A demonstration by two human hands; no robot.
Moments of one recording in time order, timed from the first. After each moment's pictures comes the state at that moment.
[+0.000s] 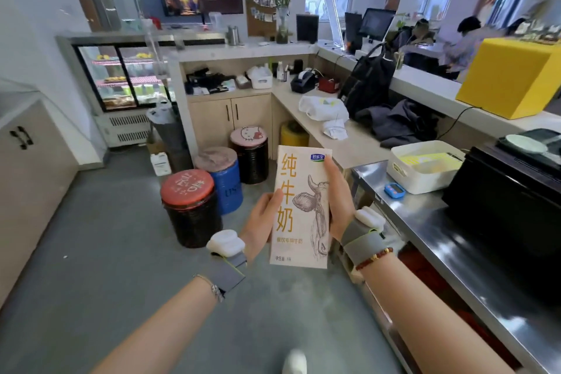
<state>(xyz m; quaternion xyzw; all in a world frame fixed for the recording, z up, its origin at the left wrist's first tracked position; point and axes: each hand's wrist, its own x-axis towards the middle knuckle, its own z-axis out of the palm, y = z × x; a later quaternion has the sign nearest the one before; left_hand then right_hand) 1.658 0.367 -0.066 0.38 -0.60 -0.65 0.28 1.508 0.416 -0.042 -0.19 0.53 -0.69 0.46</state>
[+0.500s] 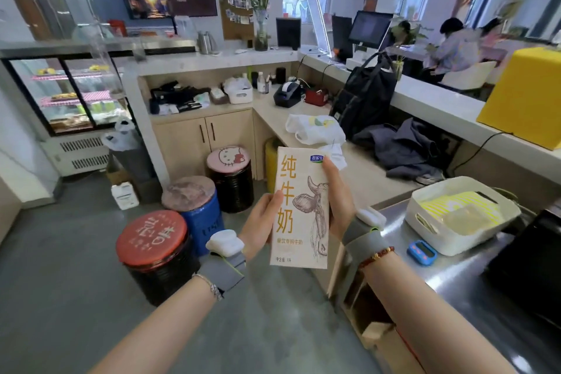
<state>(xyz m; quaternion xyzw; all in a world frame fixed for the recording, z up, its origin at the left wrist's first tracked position) 1.493 0.087 -0.064 0.34 -0.64 -0.65 0.24 1.341 0.148 -0.045 -0.21 0.54 -0.68 0.45</state>
